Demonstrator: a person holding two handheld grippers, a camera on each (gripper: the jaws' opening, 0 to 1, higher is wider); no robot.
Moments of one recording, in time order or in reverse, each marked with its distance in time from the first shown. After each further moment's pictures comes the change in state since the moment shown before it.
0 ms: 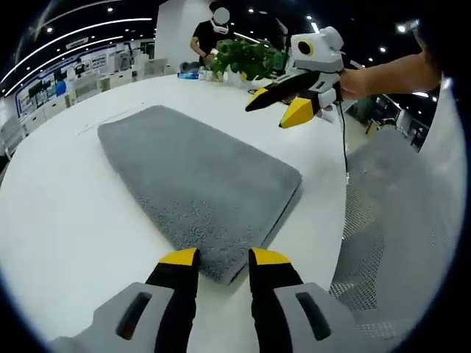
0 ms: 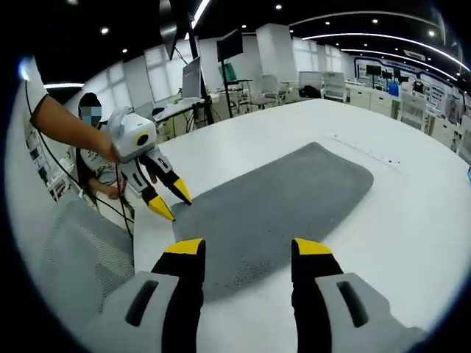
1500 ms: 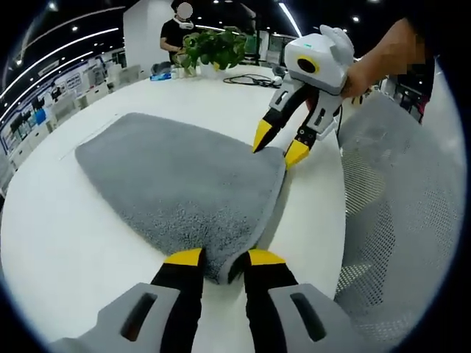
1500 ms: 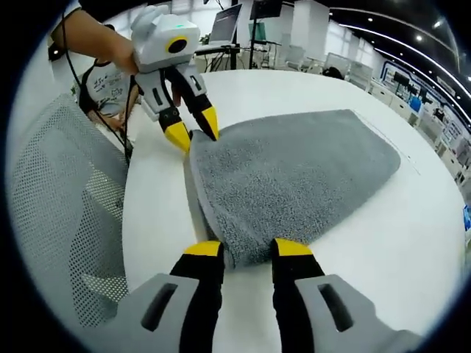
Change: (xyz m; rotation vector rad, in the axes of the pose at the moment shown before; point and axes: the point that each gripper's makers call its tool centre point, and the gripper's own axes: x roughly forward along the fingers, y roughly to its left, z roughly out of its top) left arm 0.024 -0.009 0.002 0.156 0.044 -0.015; right arm 0.020 0.016 -0.087 -0.213 0.239 -0.050
